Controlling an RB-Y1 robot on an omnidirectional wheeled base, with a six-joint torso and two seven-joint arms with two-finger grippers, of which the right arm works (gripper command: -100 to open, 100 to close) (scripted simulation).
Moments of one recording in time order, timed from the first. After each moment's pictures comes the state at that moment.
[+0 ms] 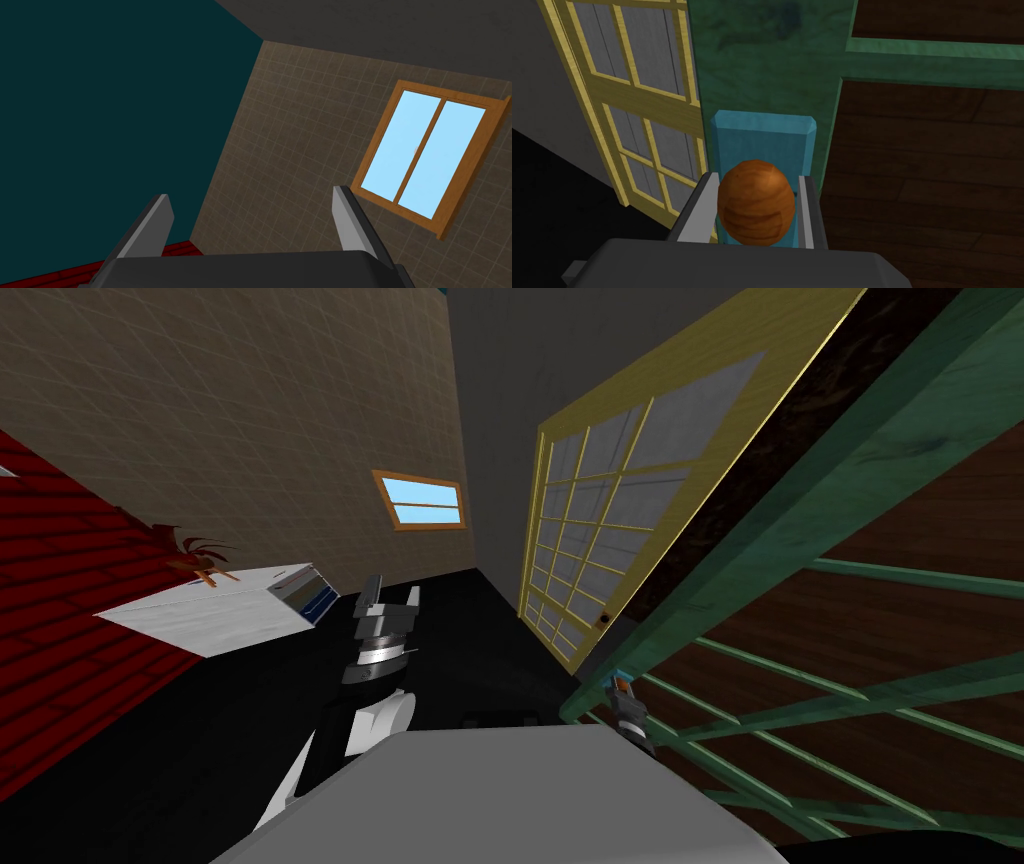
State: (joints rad) arm 0.31 -0.40 0.16 -0.87 -0.84 -1.00 -1.44
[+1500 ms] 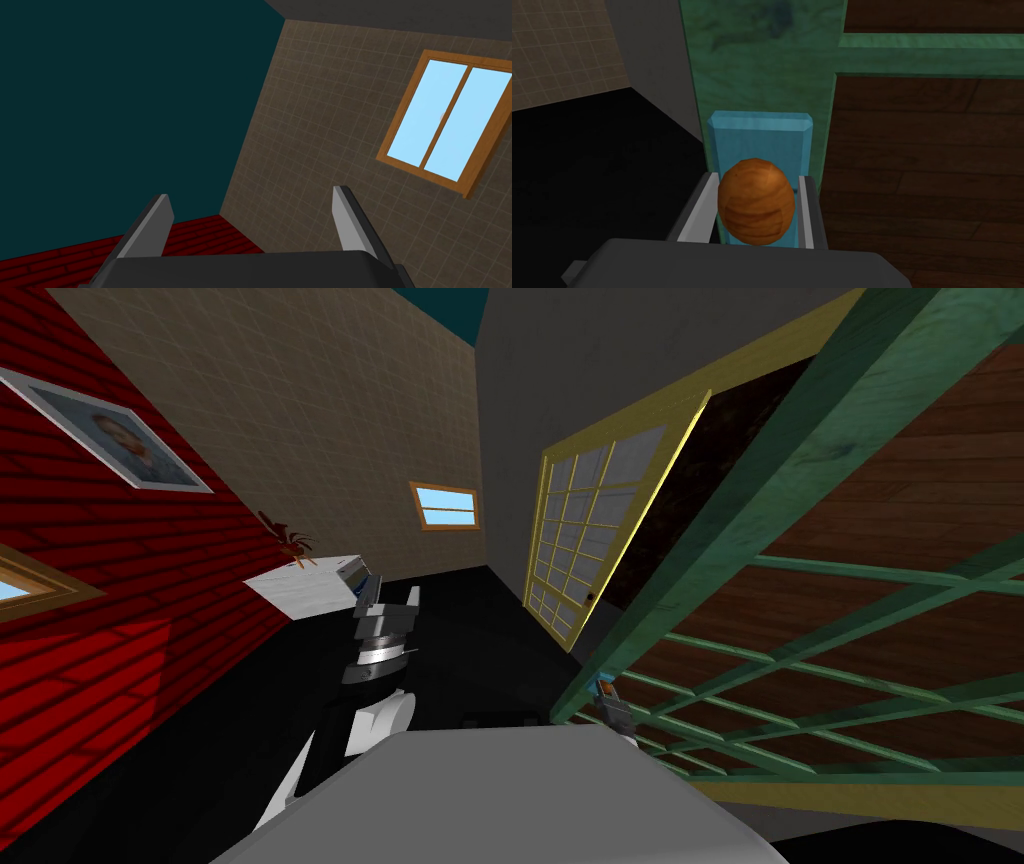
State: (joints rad) arm 0.39 -0.46 0.34 -0.96 -0.73 -1.05 -1.52
